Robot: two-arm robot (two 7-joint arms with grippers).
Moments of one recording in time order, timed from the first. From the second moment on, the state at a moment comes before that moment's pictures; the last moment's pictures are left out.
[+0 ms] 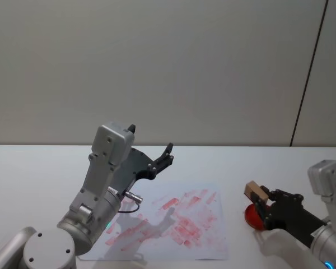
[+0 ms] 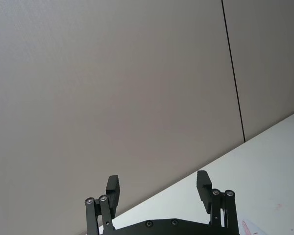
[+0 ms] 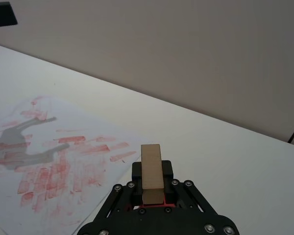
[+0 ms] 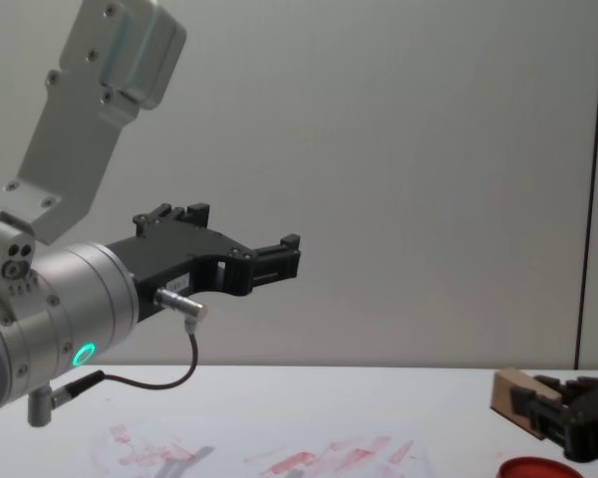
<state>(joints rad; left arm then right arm) -0.24 0.38 0.45 -1.63 -0.20 0.01 -0.01 0.06 0.36 -0.26 -1.55 0.24 0.09 0.31</state>
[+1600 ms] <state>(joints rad) -0.24 0.38 0.45 -1.63 -0.20 0.01 -0.01 0.11 0.34 -0.25 -1.50 0.26 0.11 0.30</state>
